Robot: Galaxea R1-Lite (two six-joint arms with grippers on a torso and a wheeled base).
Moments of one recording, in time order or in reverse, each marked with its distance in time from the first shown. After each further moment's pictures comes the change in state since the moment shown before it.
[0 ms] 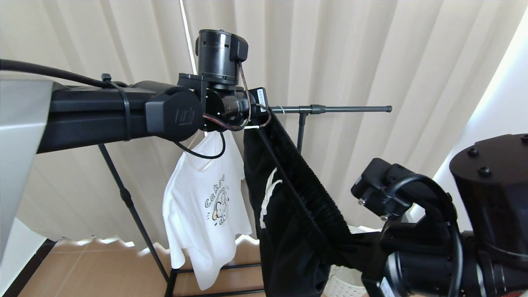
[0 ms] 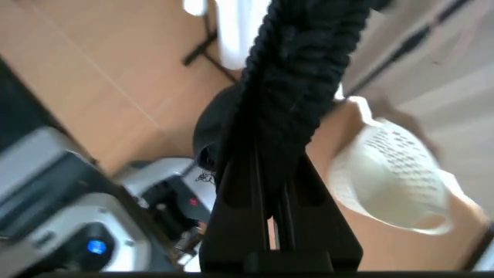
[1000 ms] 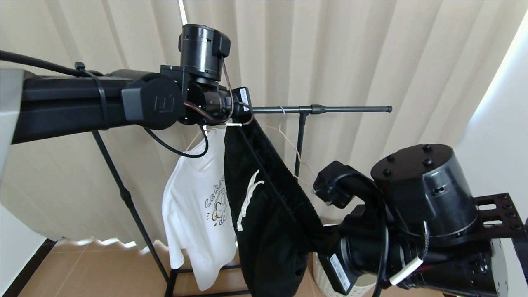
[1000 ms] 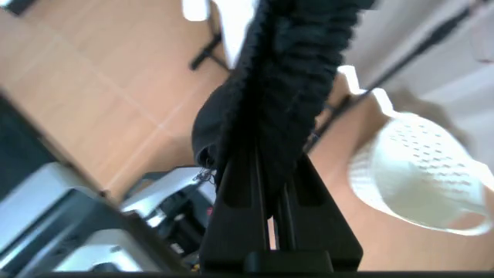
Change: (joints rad) left arm 0.060 -0.041 -0.003 0.129 -0.009 -0.027; right arm -0.079 0.149 -0.024 -0.076 -0.008 0.011
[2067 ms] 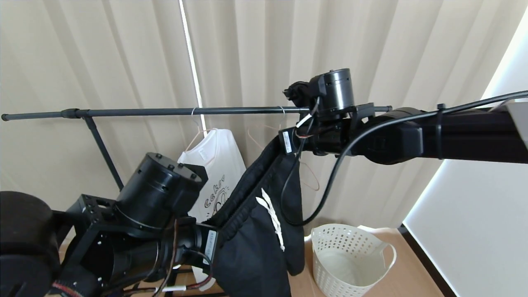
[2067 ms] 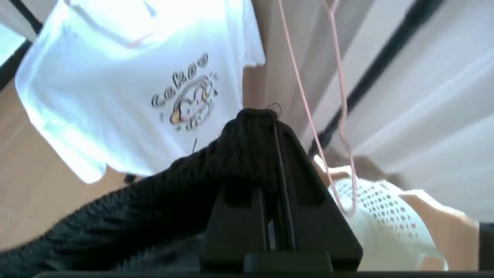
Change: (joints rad) left arm -0.269 -0.489 0.991 -0.004 0.001 -0.035; right arm -0.313 0.530 -0.805 -0.002 -0.021 -0.054
